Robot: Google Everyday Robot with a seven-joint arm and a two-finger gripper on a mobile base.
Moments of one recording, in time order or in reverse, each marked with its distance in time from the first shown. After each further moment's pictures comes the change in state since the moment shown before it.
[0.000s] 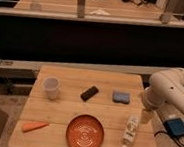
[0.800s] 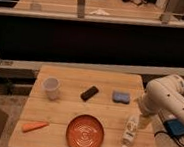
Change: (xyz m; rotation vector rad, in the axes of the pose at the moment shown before) arm -0.009 0.019 0.024 -0.006 -0.015 -0.110
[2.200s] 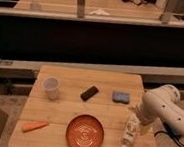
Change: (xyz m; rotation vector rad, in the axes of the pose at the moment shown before) arm -0.001 0.025 0.035 -0.004 0.014 -0.329
